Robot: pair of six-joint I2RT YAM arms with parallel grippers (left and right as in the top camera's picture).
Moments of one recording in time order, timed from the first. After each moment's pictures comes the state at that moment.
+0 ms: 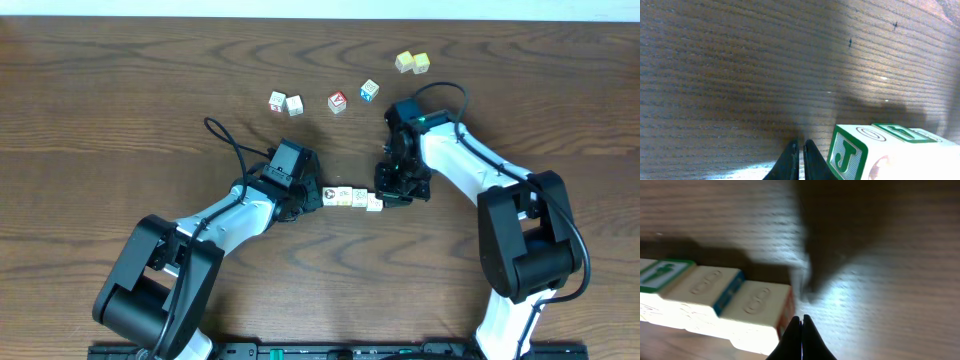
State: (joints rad) left arm -0.49 1.75 0.85 -0.22 0.17 -0.75; right arm 0.34 1.99 1.32 -0.99 -0.27 0.42
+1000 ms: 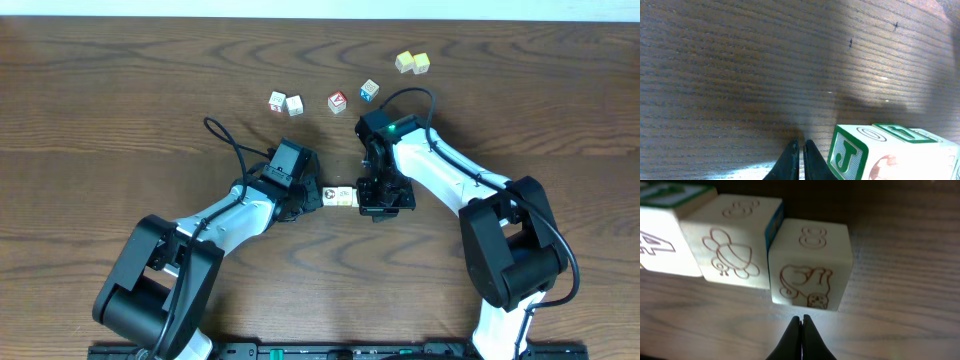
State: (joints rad) left arm -0.49 1.75 0.85 -0.22 0.17 -0.75; right arm 0.49 1.99 1.36 -1.10 -0.22 0.43
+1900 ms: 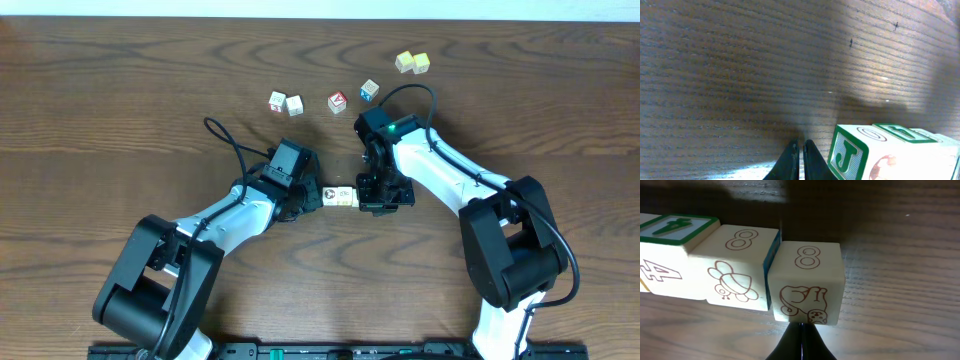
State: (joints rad) left arm -0.49 1.75 0.85 -0.22 0.17 -0.75; right arm 0.49 1.99 1.36 -1.05 -0.17 0.44
